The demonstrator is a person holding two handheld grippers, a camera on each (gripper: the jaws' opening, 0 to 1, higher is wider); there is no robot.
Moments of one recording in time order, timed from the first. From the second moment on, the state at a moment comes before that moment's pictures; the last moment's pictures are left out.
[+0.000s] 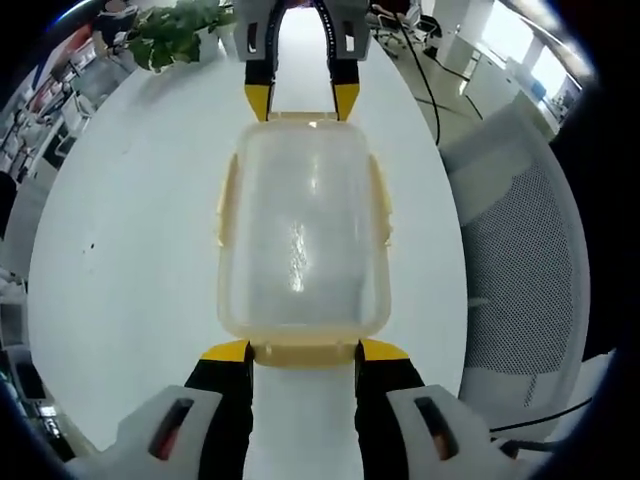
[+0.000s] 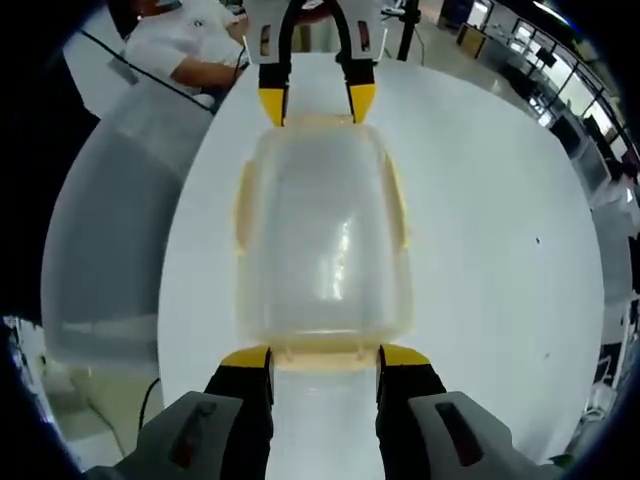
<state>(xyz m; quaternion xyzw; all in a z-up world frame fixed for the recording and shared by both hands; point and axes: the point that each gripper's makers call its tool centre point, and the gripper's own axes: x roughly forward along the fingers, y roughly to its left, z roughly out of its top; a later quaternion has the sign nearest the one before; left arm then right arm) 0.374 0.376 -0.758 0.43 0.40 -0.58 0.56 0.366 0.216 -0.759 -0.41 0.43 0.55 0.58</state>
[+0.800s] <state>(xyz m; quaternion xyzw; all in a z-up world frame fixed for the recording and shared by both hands) 0.363 0.343 -0.765 0.43 0.40 -0.58 0.56 0.352 0.183 -0.762 -0.41 0.44 0.55 0.58</state>
